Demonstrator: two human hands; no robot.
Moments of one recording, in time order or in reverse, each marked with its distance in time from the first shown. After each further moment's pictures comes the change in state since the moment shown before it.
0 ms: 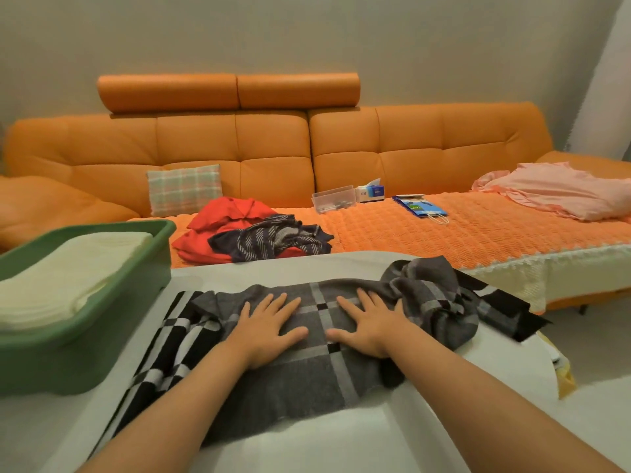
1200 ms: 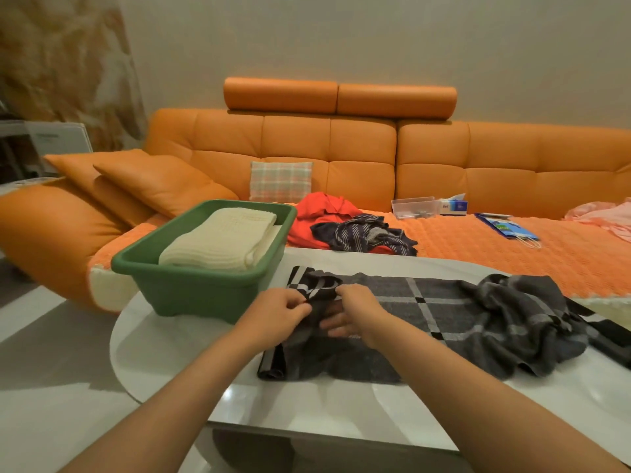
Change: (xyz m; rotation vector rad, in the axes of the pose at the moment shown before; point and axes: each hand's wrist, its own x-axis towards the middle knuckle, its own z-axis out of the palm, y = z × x) left_hand -0.185 -0.085 -0.072 -0.513 0.386 -0.194; right_hand -0.062 -0.240 -0.031 1.380 -0.145 0.027
